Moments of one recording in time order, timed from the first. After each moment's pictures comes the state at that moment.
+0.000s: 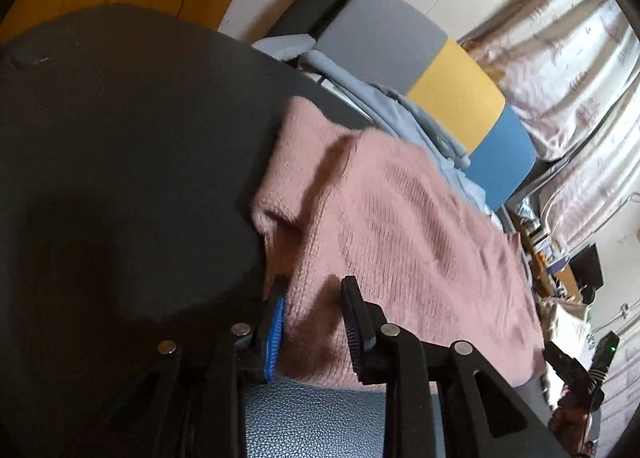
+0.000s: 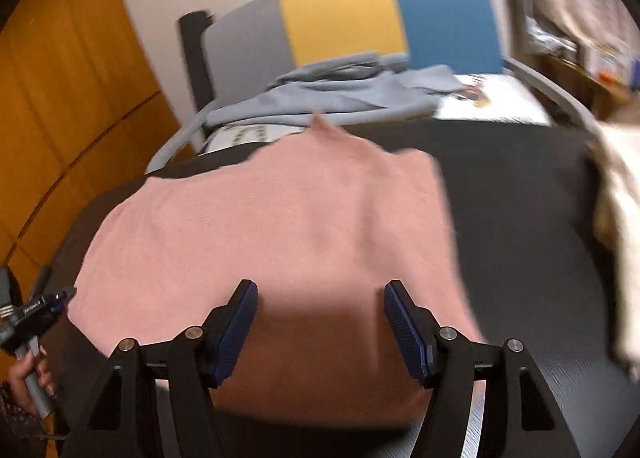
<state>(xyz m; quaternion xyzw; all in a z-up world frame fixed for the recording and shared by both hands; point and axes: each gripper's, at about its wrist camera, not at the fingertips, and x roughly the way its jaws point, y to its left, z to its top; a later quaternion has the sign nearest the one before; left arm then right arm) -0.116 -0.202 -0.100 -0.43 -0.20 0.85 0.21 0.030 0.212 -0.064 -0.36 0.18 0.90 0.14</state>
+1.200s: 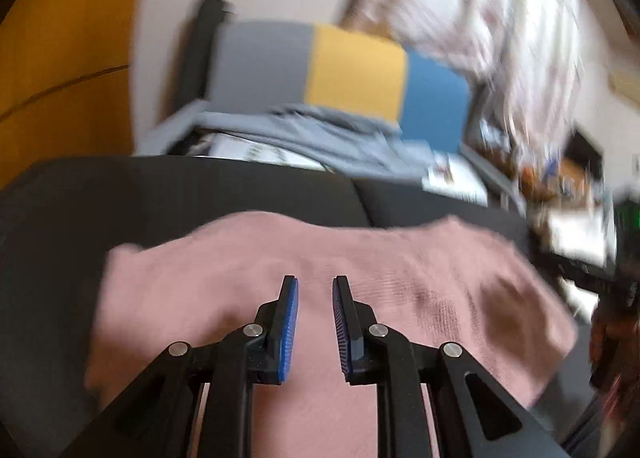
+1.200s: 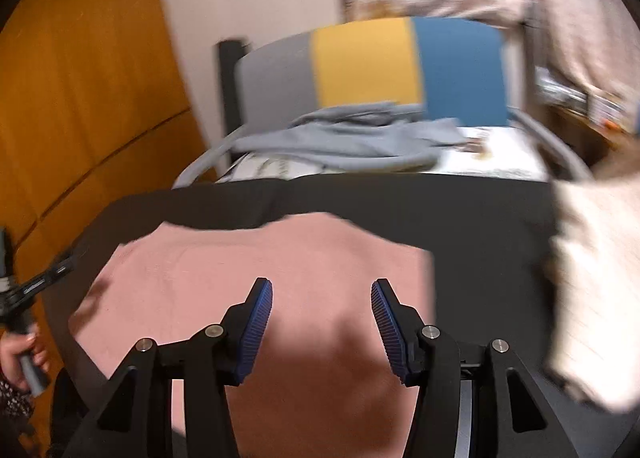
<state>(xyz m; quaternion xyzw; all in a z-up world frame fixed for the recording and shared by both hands) -0.047 -0.049 -0.023 -0.33 0.04 0.90 0.29 0.044 0.189 0.003 -0.32 0.12 0.94 0.09</state>
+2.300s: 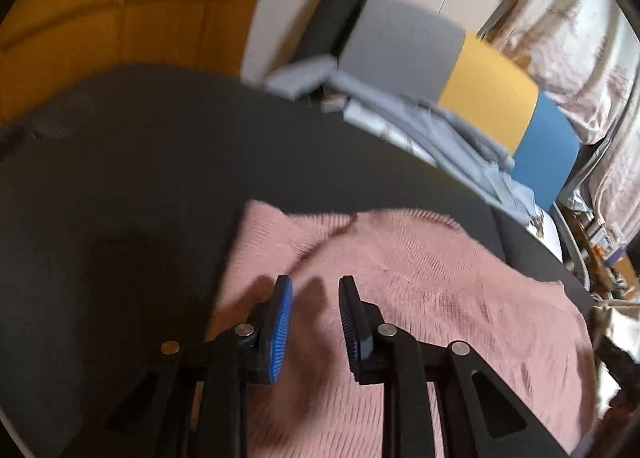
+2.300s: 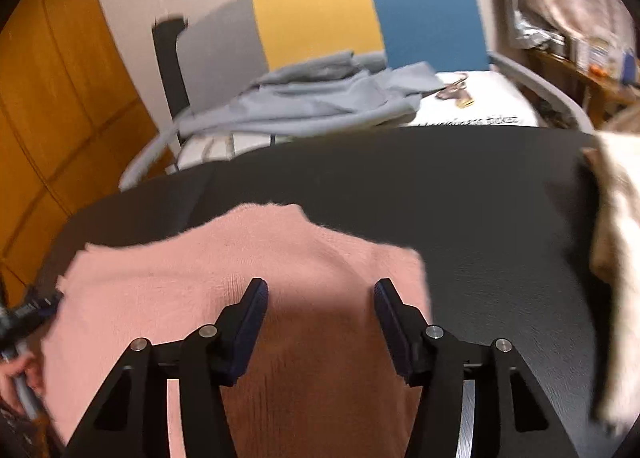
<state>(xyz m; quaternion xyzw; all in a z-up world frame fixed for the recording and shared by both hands) -0.110 -0.169 -0.049 -0.39 -0.12 0.90 0.12 0.005 0.246 -0.044 -0.35 0.20 0.90 0.16</state>
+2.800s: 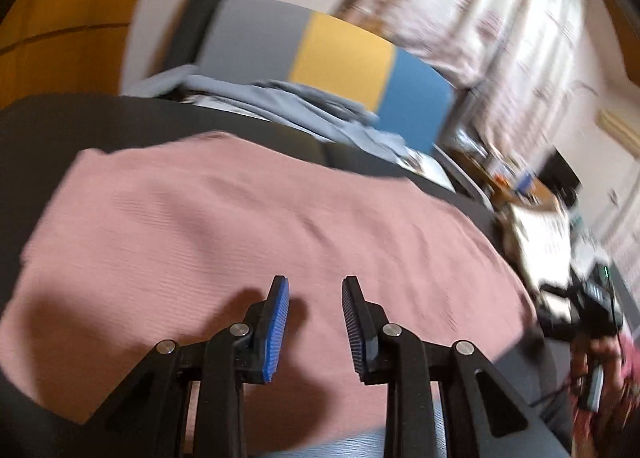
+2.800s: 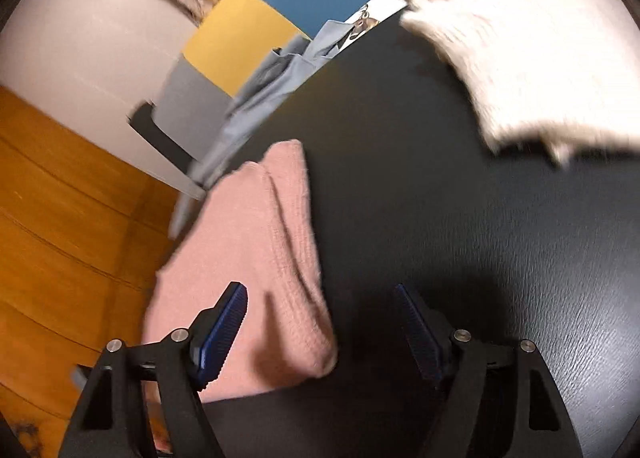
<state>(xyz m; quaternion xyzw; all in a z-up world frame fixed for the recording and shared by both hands) 0.016 -0.071 -0.041 -0.36 -0.06 0.87 0.33 0.177 0.263 -0.085 -0.29 0.47 0.83 0.12</state>
